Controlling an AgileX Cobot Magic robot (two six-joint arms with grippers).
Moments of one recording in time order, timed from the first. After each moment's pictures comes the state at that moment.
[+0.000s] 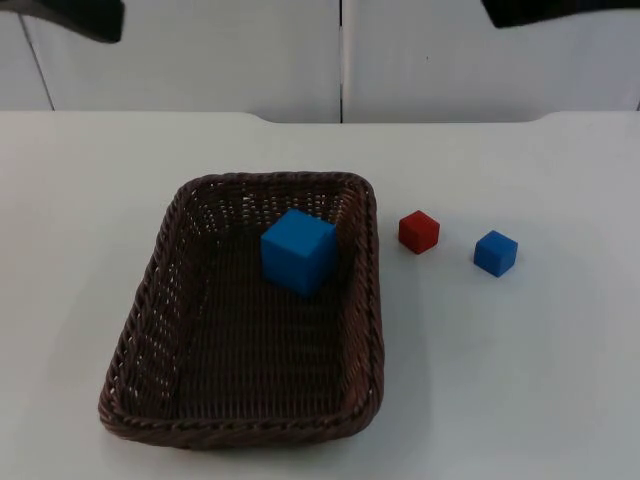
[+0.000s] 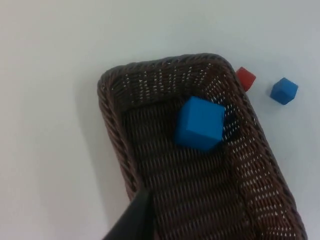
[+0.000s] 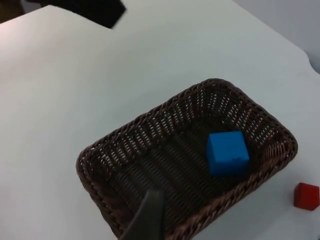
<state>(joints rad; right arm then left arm) 0.76 1.13 -1.02 0.19 0.58 -0.31 -0.10 1.12 -0.90 -0.57 0.76 0.39</state>
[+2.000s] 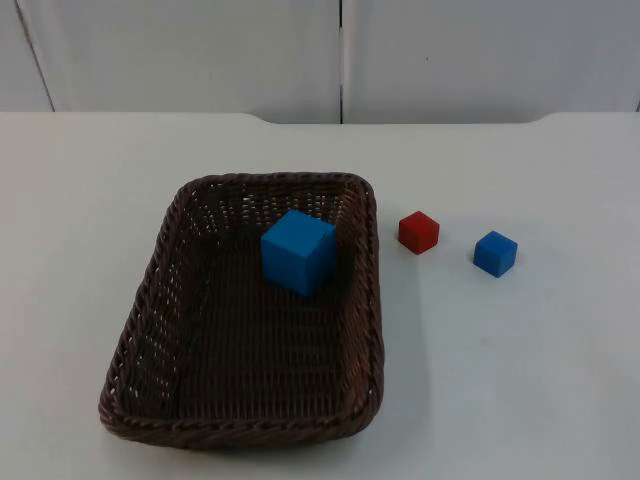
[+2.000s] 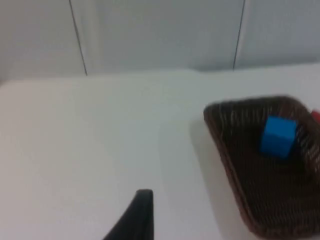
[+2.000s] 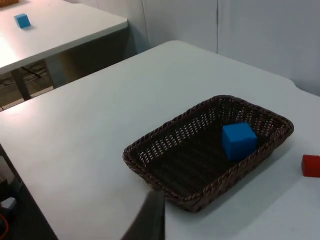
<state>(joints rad) 0.76 0.21 -0.53 0.19 0.71 -0.13 -0.10 0.00 -0.59 -0.07 1.07 0.02</state>
